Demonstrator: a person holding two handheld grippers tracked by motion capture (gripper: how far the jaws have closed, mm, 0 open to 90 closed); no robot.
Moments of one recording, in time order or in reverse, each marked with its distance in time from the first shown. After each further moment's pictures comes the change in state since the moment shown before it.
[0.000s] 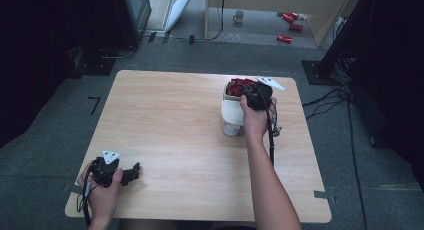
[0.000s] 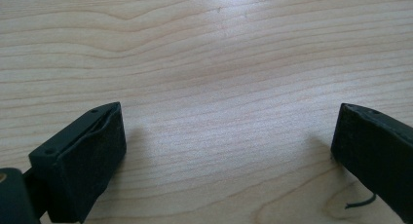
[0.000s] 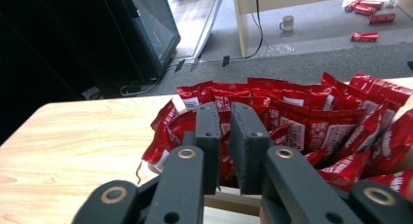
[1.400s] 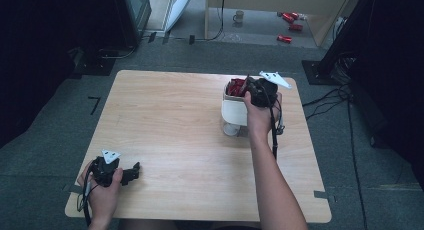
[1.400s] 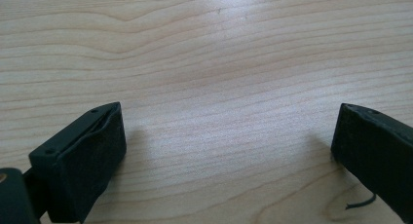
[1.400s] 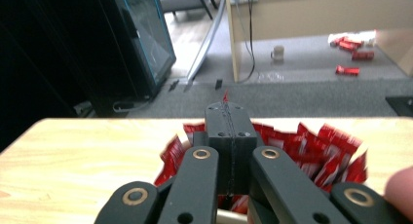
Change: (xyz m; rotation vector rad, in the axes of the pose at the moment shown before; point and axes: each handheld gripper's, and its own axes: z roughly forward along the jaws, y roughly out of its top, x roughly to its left) left arm 0.000 0.001 0.001 -0.001 0.000 -0.002; right arm 0.009 0.023 -0.030 -0.109 -0.010 -0.078
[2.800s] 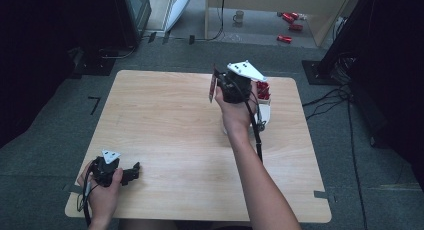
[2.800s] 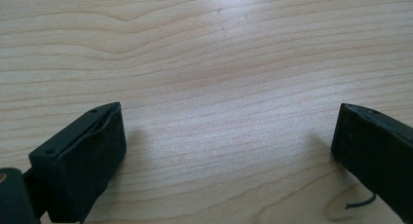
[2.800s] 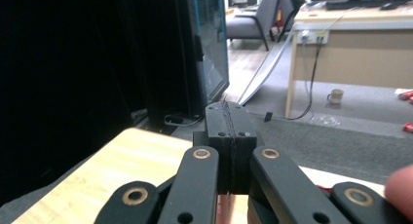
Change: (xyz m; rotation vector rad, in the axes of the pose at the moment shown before) left arm 0.000 0.000 0.000 -0.003 0.000 -0.001; right arm 0.093 0.023 -0.024 -0.070 0.228 -0.139
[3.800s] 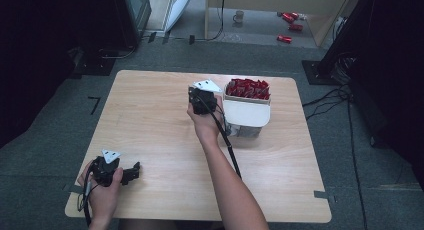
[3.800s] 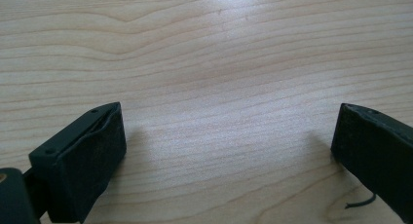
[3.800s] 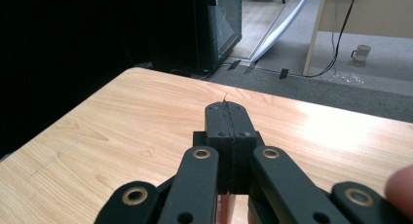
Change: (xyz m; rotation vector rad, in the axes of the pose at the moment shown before) left arm 0.000 0.001 0.000 0.004 0.001 -0.002; right arm 0.036 -0.087 0.083 0.172 0.009 -0.016
